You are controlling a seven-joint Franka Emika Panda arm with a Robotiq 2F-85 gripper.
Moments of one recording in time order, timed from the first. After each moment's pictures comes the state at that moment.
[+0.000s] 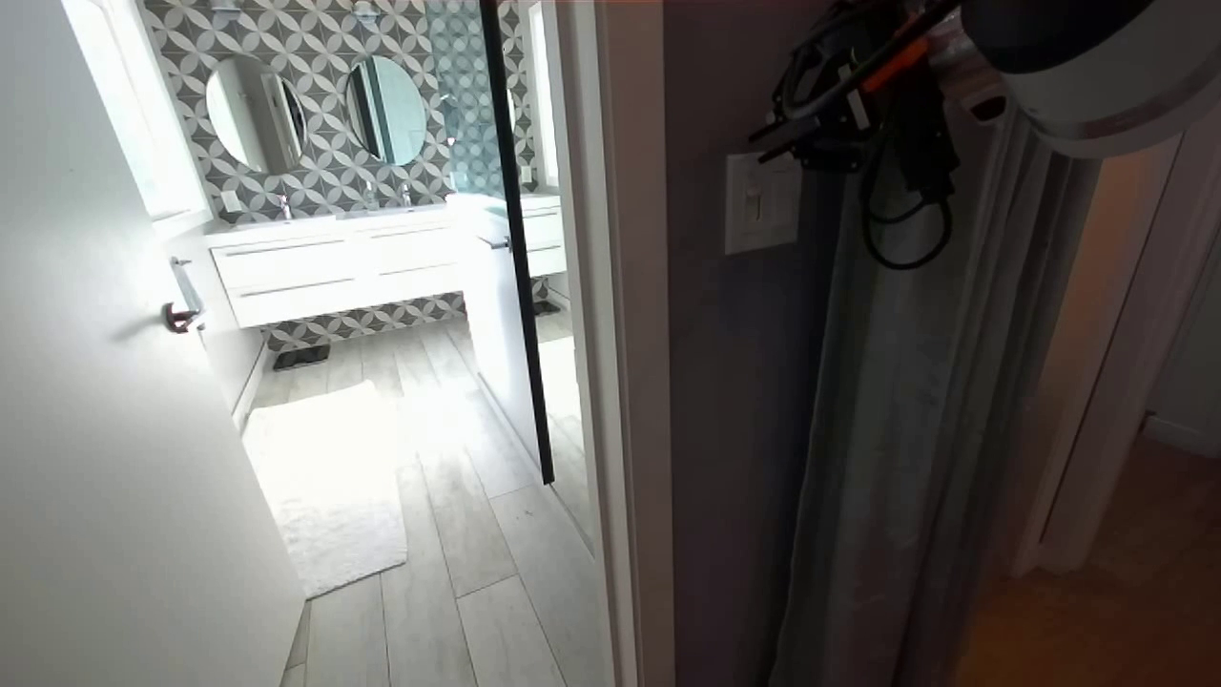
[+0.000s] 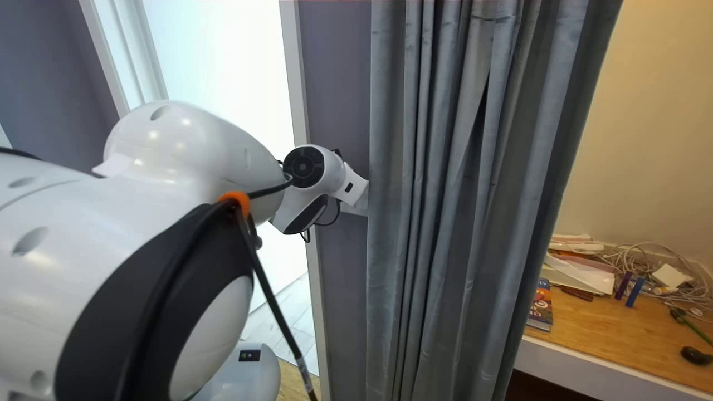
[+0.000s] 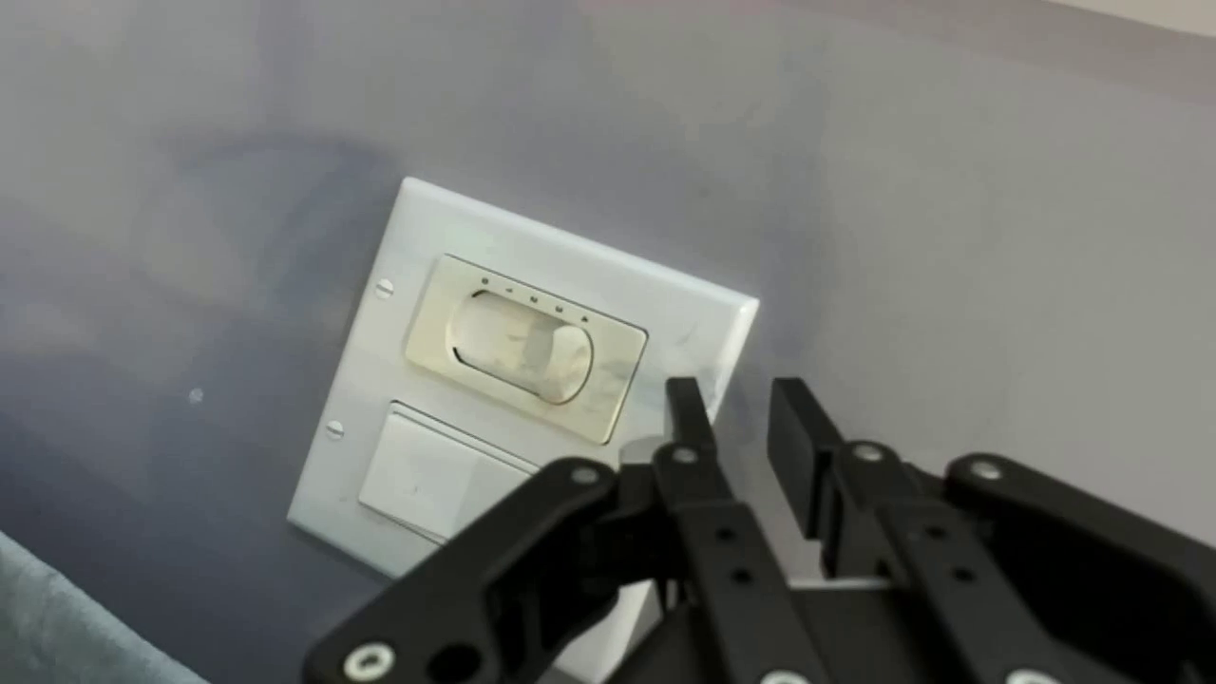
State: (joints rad) arm 0.83 -0.62 -0.54 -2.69 0.32 3.34 0.68
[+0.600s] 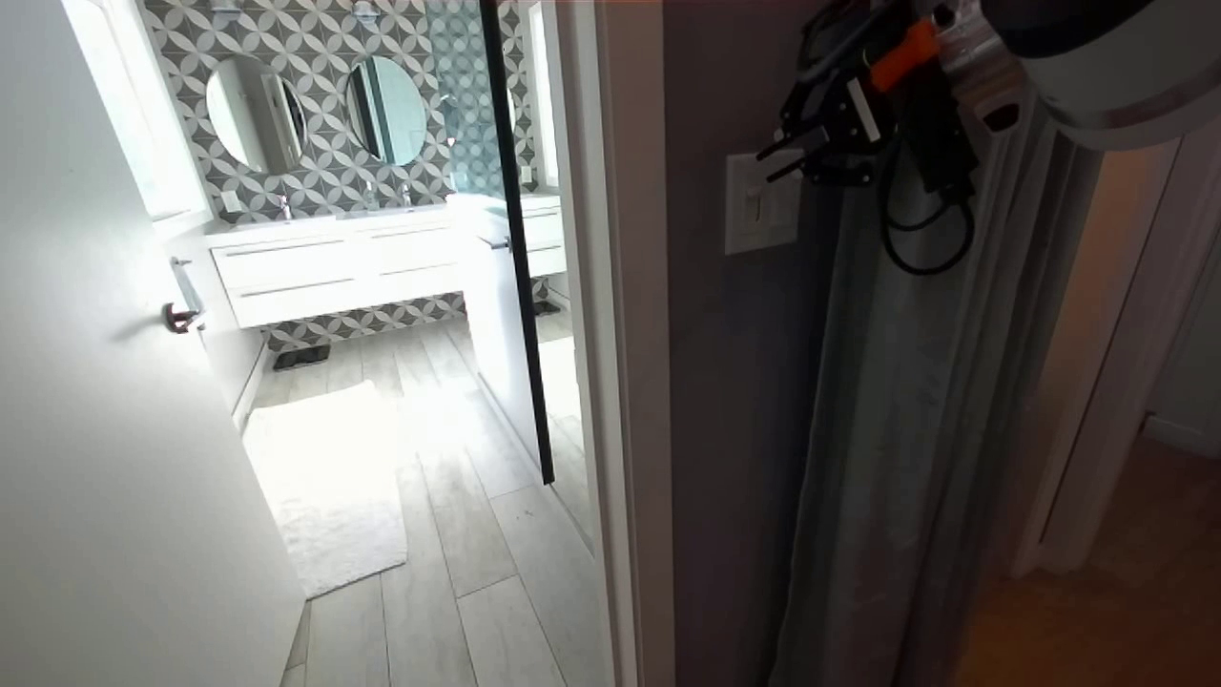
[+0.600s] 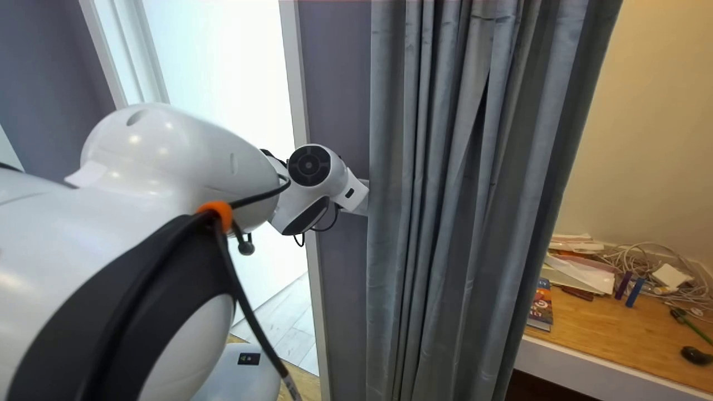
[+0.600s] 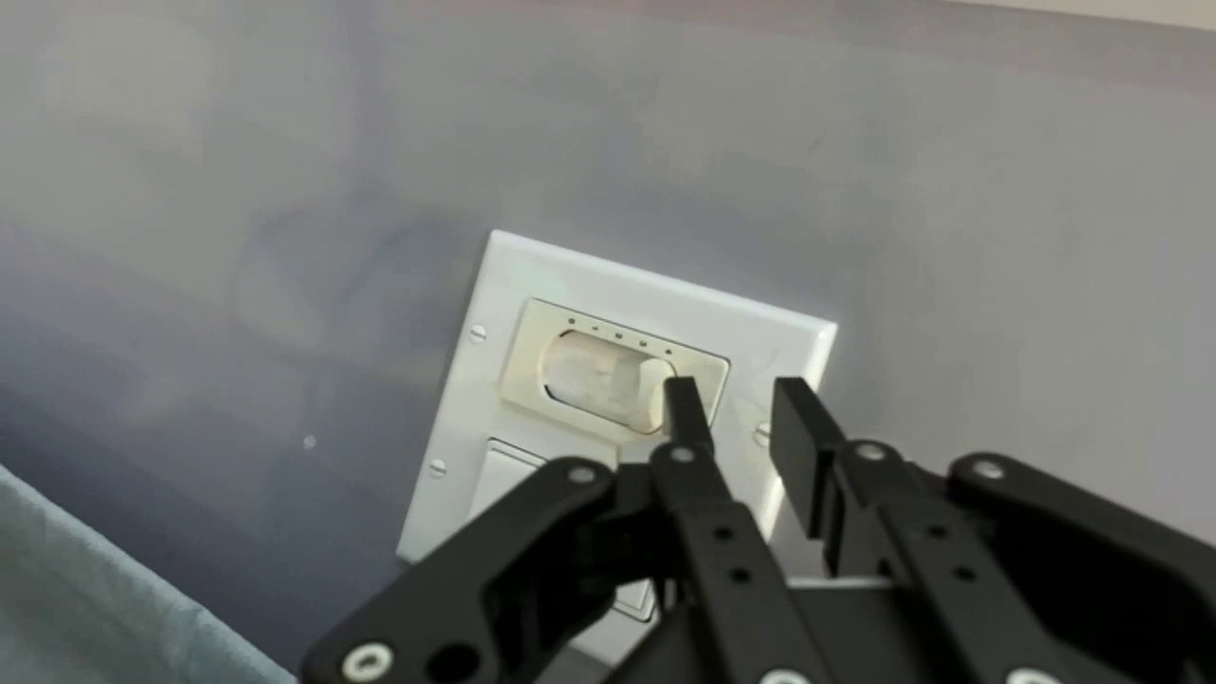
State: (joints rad) arm 0.77 -0.64 -0.51 -2.71 0.37 3.23 0.71
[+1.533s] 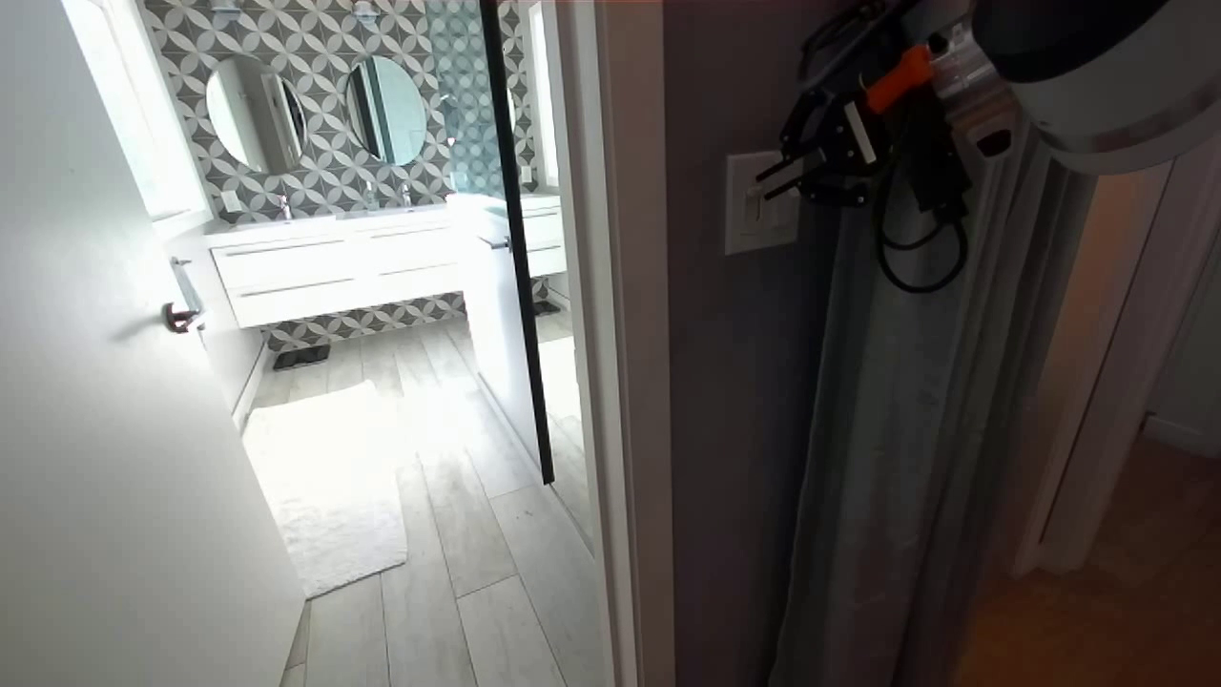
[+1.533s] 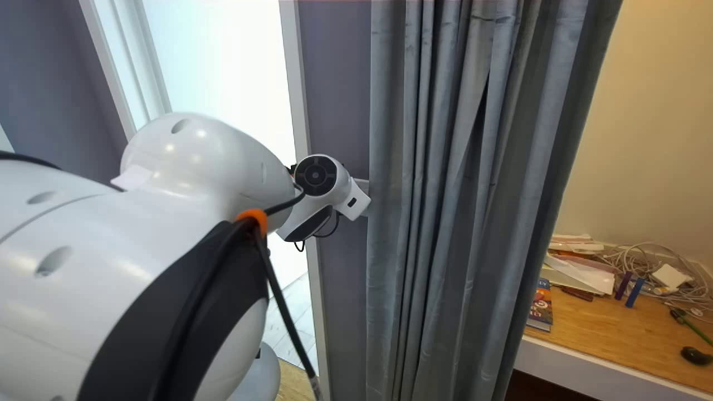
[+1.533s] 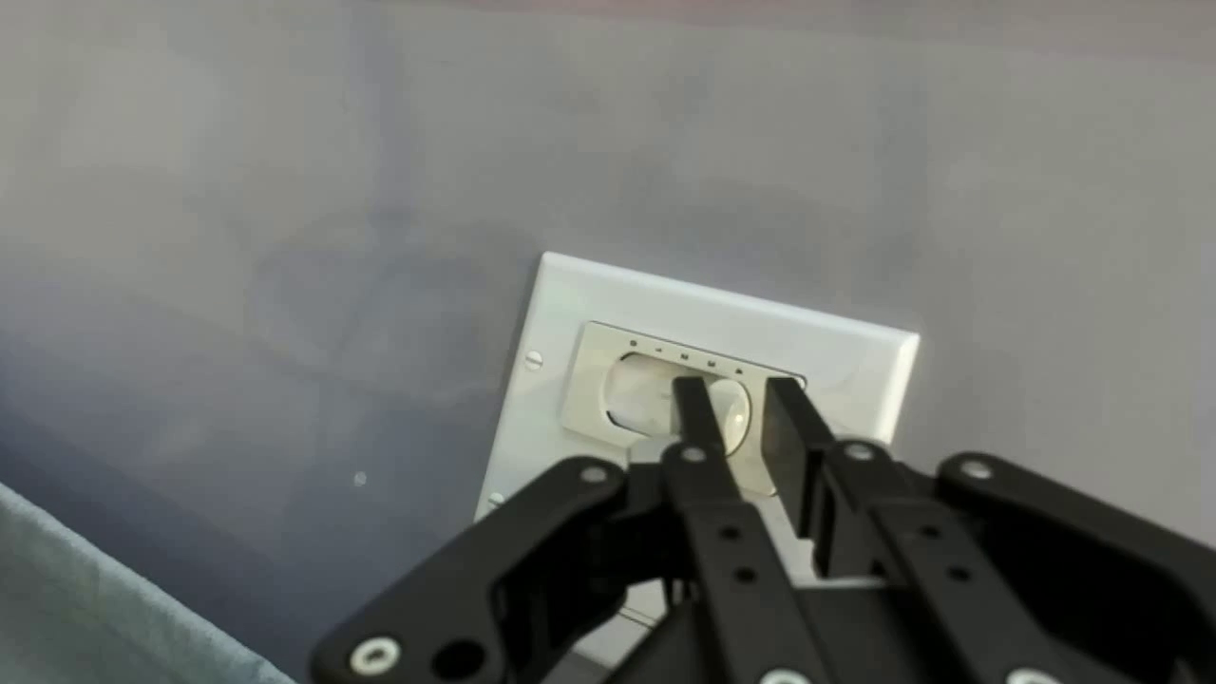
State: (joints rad) arm 0.87 -0.64 -0.61 -2.72 0.37 3.26 0.71
